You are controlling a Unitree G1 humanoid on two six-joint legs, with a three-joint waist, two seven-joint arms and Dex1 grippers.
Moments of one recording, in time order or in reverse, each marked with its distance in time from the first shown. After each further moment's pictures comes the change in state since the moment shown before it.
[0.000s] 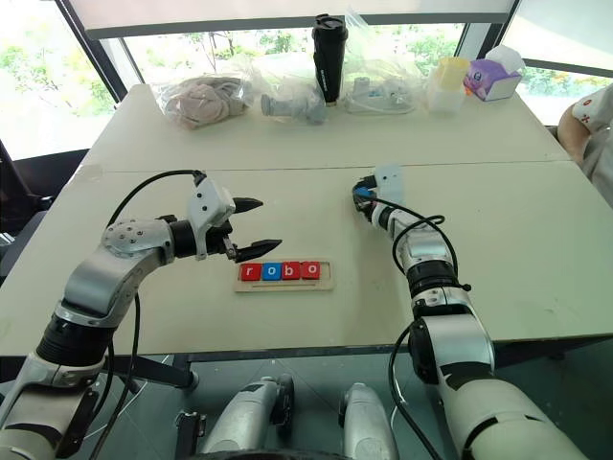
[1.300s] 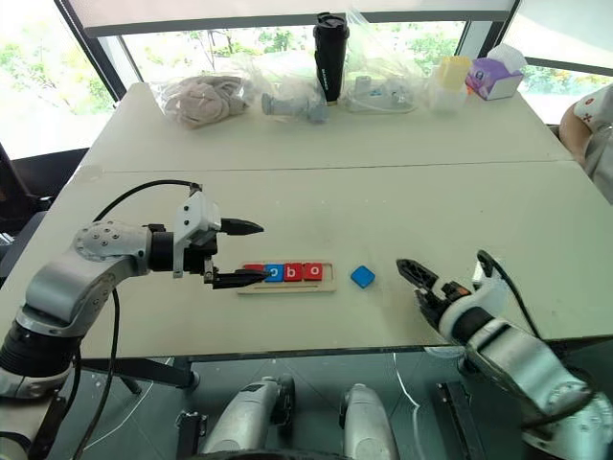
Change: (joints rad) left arm 0.035 0.137 0.018 -0.117 -0.143 0.110 -0.196; right arm 0.956 -0.327 -0.290 -1.015 1.672 0.454 -0.934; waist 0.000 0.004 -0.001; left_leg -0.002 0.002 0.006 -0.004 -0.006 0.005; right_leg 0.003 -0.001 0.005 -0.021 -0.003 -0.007
